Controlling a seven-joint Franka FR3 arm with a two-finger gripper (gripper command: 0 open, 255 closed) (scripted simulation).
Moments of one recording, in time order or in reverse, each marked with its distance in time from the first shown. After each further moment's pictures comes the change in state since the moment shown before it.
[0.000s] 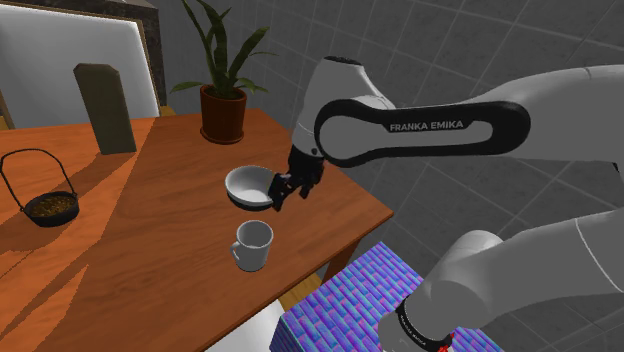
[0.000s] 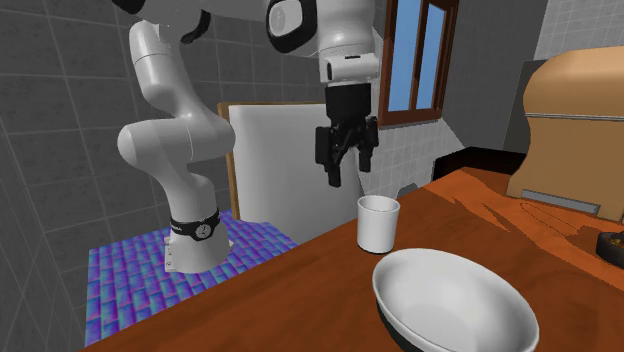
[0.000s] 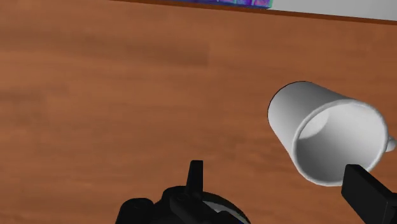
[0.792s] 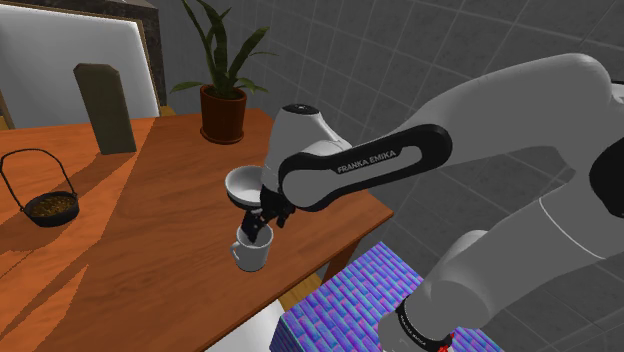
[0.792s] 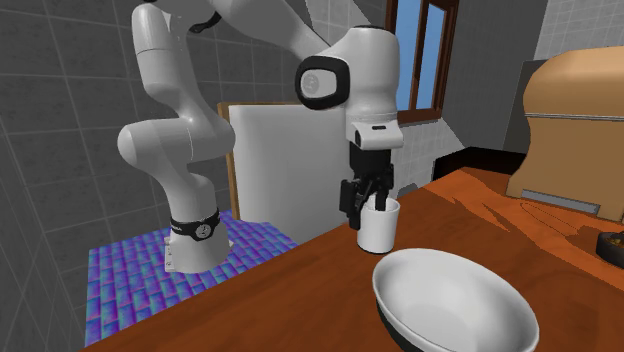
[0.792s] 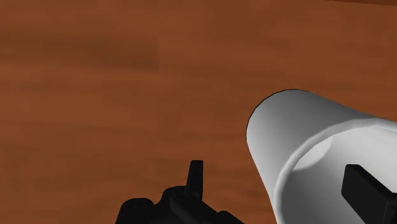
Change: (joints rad) arm 0.001 0.261 0.115 -0.021 -0.020 0.248 0.112
